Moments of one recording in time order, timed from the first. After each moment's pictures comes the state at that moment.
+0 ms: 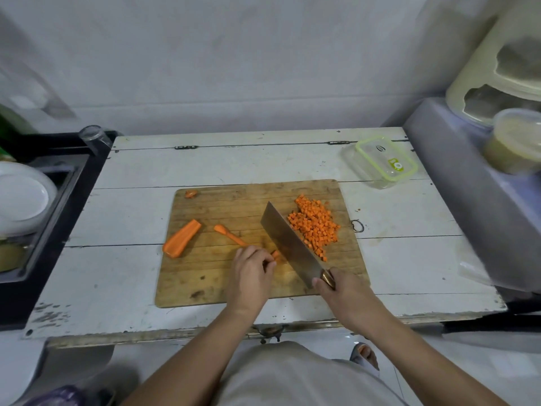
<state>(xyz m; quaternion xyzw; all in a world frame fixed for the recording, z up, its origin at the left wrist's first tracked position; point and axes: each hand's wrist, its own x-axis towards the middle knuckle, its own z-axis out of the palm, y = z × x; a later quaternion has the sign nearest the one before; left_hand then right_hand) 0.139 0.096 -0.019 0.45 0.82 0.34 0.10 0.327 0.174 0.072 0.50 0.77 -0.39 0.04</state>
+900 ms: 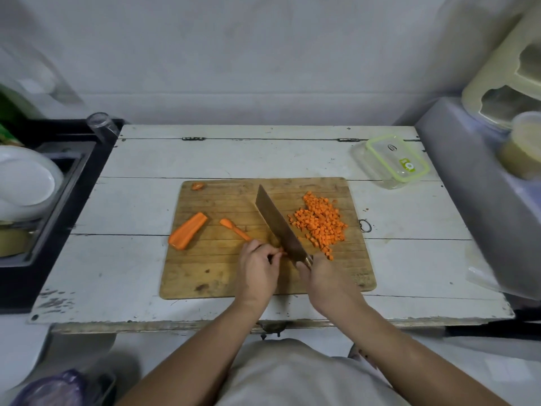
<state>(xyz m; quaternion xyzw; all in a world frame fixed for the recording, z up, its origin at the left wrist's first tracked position) 0.145 0.105 -0.017 0.40 0.83 0.38 0.11 0.279 0.163 0.075 0.50 0.81 -0.30 0.05</state>
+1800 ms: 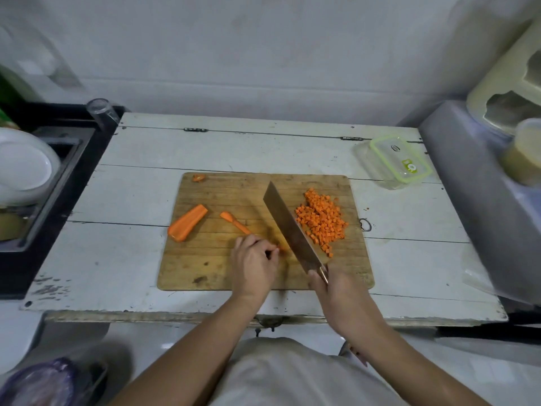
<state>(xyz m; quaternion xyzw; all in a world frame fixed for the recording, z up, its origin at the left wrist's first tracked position) 0.141 0.102 -0.017 0.38 0.86 0.35 0.06 0.312 0.154 0.072 0.49 0.81 -0.31 0.00</state>
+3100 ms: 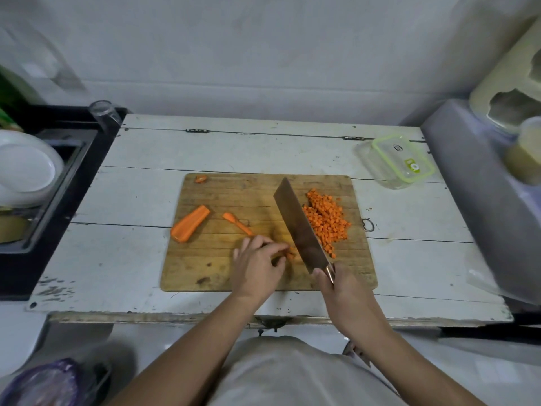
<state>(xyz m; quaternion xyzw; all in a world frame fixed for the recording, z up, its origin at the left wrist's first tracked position) 0.135 0.094 -0.004 0.45 0.84 0.25 0.16 0.310 0.152 0.074 0.53 0.78 -0.34 -0.01</state>
